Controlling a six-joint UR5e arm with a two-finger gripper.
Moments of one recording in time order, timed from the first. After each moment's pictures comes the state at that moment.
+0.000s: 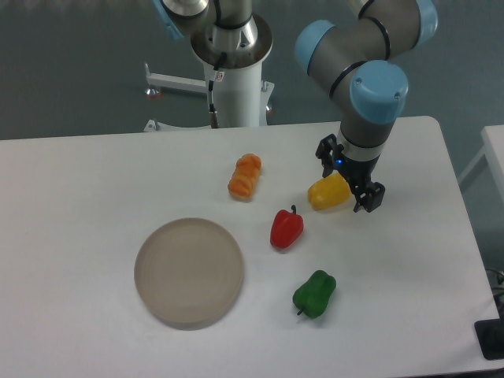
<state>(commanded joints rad) 2.39 -1.96 -1.40 -1.34 1.57 1.51</state>
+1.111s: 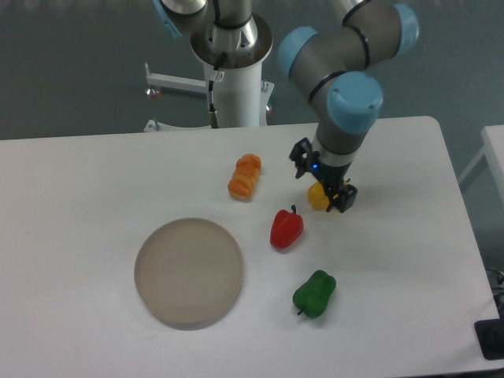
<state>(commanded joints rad) 2.31 -1.97 -1.51 -1.26 1.53 1.19</state>
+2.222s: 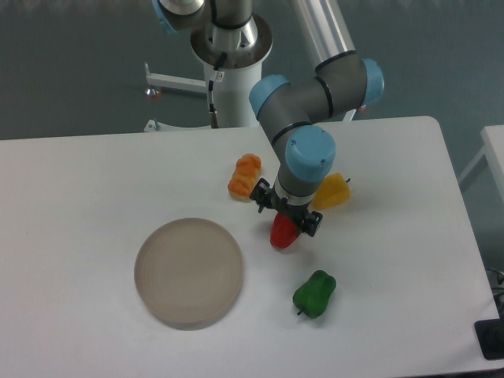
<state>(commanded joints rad) 2.25 -2.05 -1.58 -1.13 1.51 0.98</state>
